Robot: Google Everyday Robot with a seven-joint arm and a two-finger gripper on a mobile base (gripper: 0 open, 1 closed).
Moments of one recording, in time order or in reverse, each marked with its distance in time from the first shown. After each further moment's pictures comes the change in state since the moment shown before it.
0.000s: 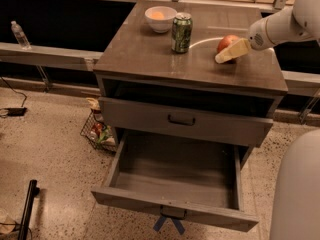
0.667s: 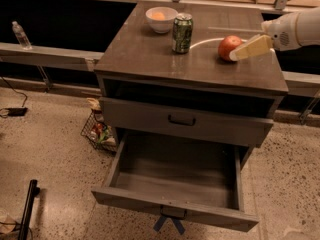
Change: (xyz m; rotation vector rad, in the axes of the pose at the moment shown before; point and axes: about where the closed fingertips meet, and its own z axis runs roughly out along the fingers) arm -0.012 0.028 -0.072 -0.060 -0.165 -0.023
